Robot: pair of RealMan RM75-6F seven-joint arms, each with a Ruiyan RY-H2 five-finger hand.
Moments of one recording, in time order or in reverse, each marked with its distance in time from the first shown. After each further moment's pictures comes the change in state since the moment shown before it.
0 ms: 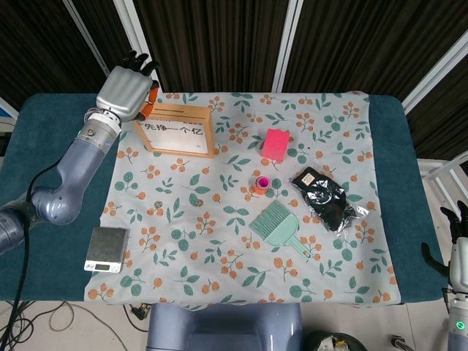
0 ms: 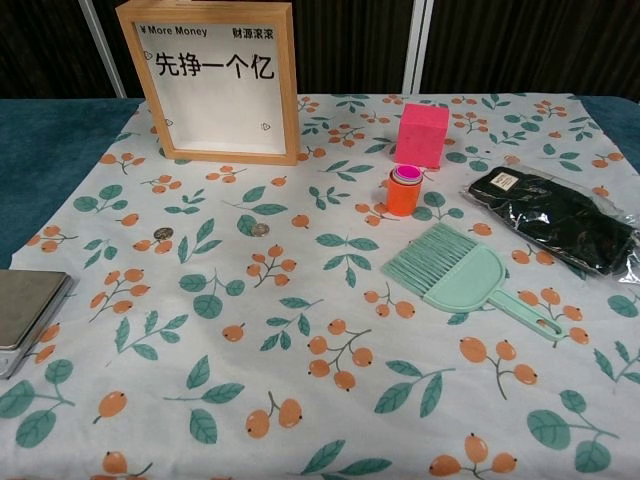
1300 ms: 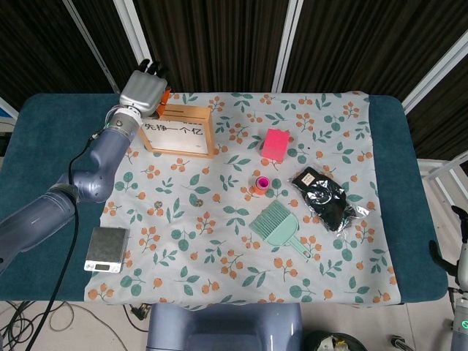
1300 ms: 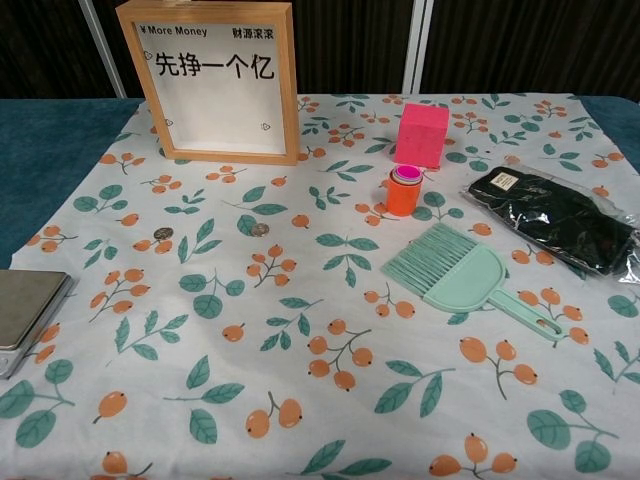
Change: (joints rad) left arm -0.150 -0.262 0.143 0.415 -0.036 -0.124 -0.124; right arm -0.006 0.007 0.028 -0.005 0.039 0.009 0.013
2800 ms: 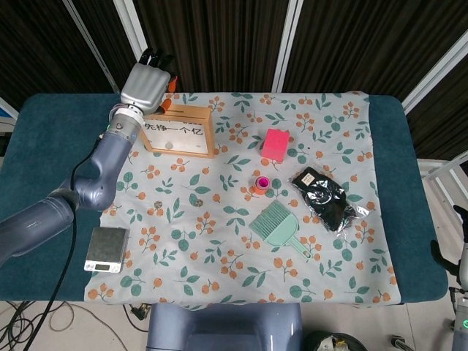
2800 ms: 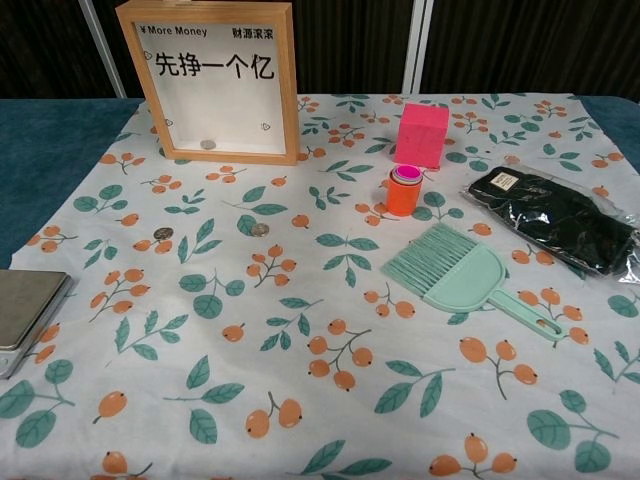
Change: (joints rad) left arm 0.030 0.063 0.007 -0.198 0.092 0.265 -0.096; right arm 0.000 0.003 0.005 0.001 0.008 -0.003 0.000
